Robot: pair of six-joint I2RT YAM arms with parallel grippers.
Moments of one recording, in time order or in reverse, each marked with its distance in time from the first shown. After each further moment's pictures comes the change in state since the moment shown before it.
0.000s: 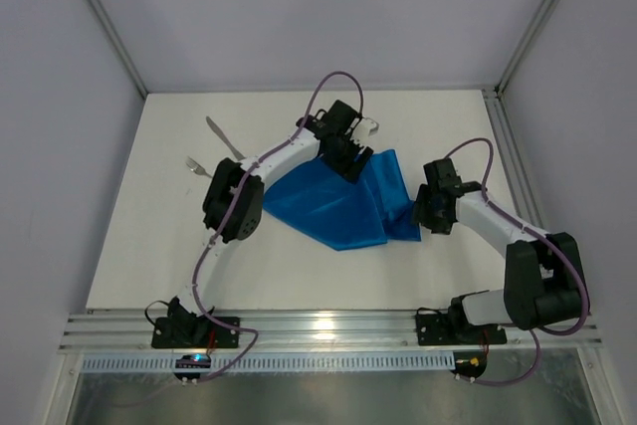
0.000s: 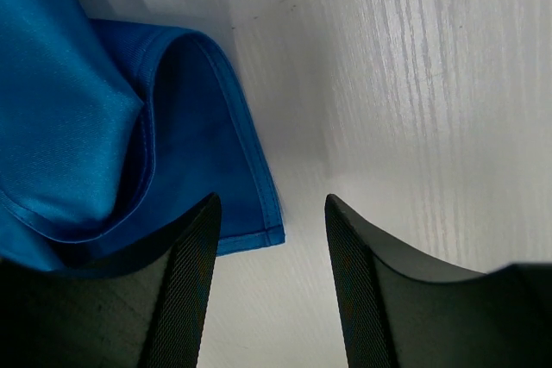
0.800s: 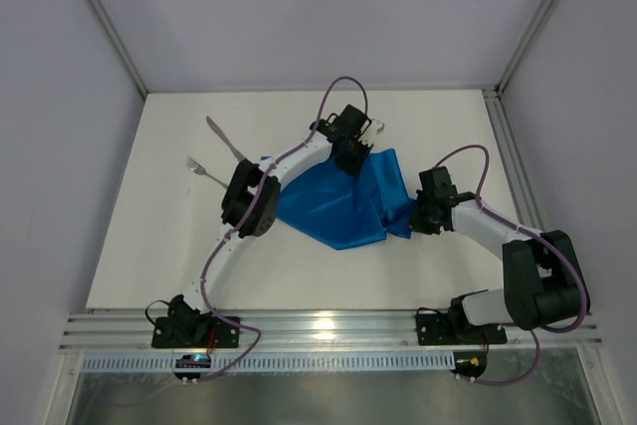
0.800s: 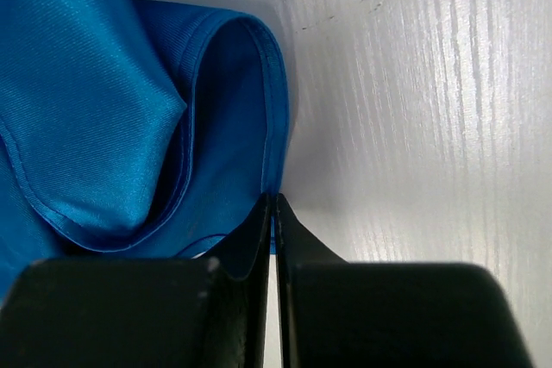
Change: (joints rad) left arm -0.020 0.211 0.208 0.011 -0.025 -0.130; right arm 0.038 0.001 -0.110 0.192 -0.064 0.060
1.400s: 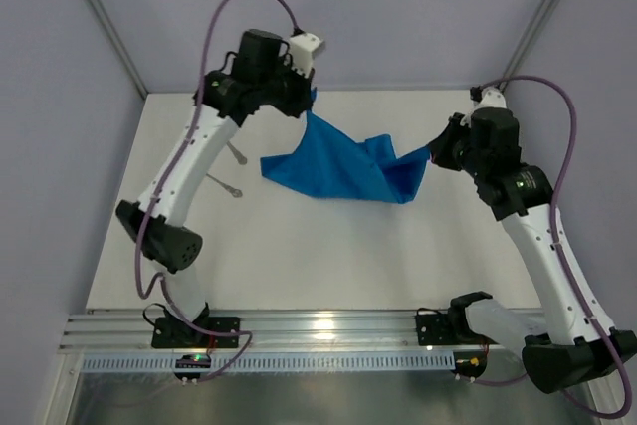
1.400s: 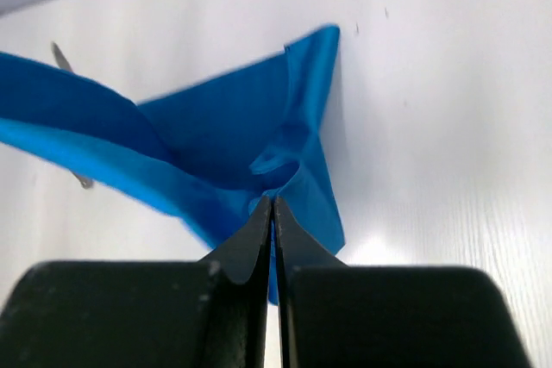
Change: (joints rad) left arm 0.120 -0.600 -0.073 -0.176 0.037 0.133; right arm 0.003 -0.307 0.520 -0.269 -0.008 -0.124
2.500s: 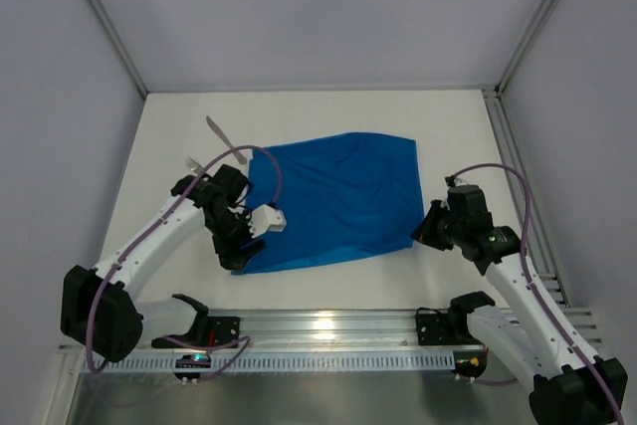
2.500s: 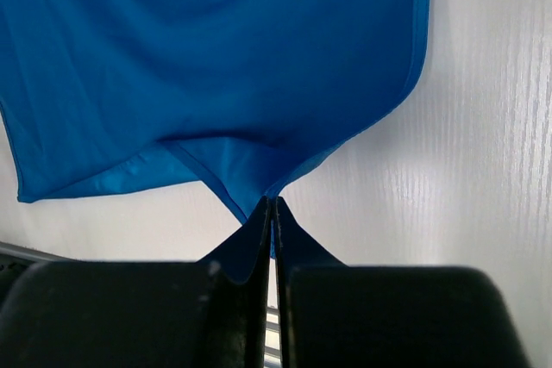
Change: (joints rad) left arm 0.131 -0.698 -1.223 -0.331 0.102 0.664; right arm 0.008 -0.293 -0.559 -0.043 -0.188 0.132
